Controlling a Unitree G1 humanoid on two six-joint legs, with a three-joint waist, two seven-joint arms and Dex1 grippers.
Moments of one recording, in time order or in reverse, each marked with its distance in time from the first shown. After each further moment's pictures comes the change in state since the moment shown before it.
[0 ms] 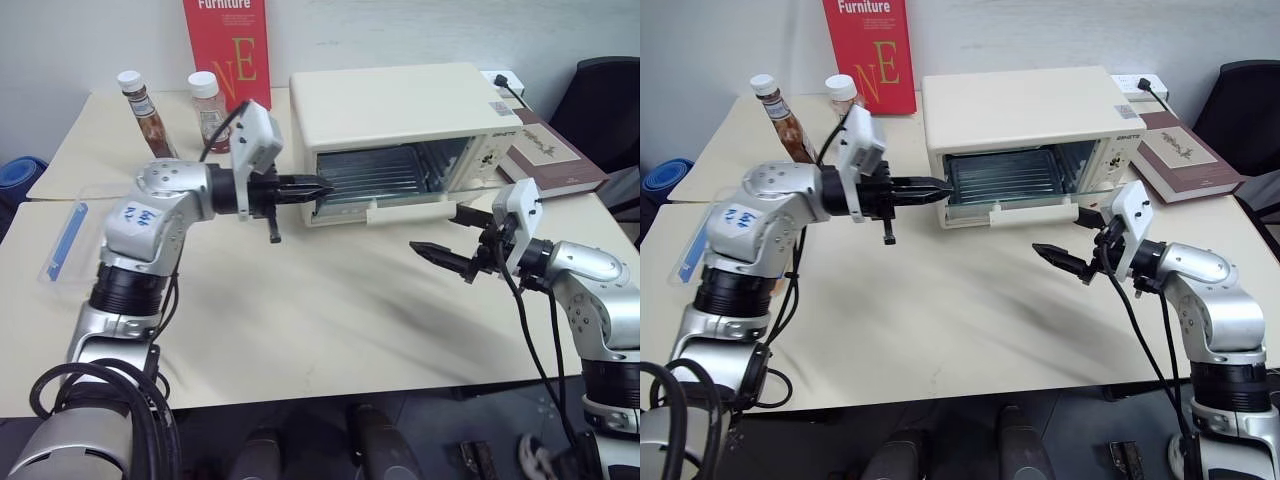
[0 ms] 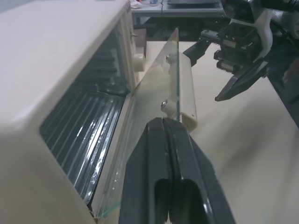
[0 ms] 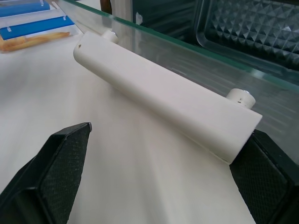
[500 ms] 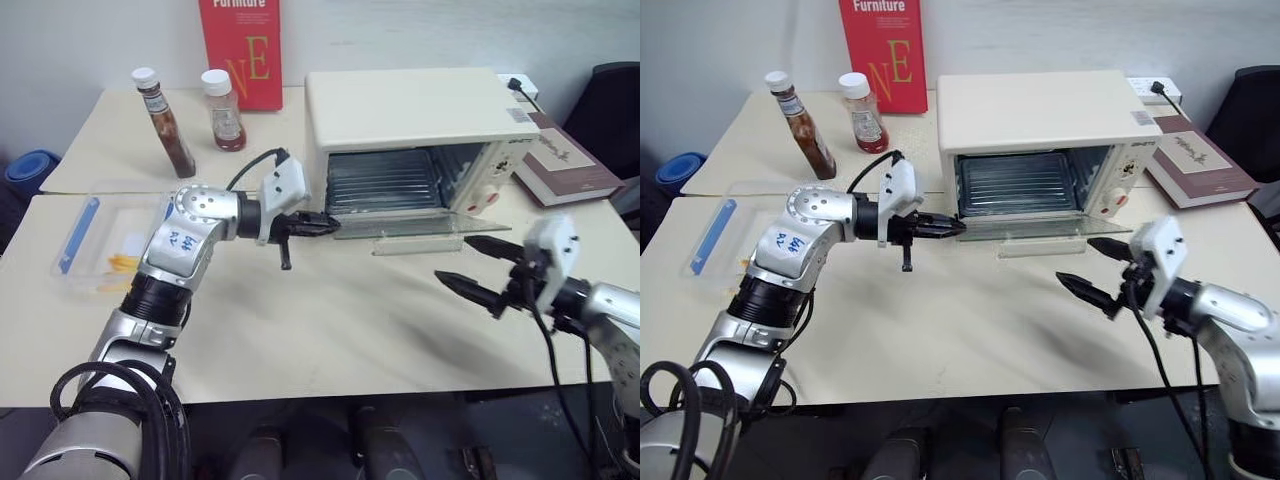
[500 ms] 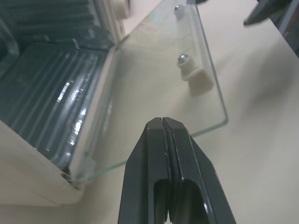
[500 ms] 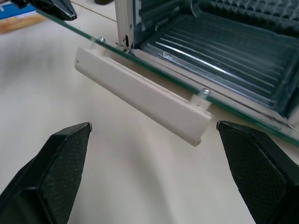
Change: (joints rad) left arm 0.109 -0.017 -0.098 0.000 0.155 -0.140 -0.091; right arm 0.399 -0.092 -0.265 -0.296 0.128 0.120 -0.059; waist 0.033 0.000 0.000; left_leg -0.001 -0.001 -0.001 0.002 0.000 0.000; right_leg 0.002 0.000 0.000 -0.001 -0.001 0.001
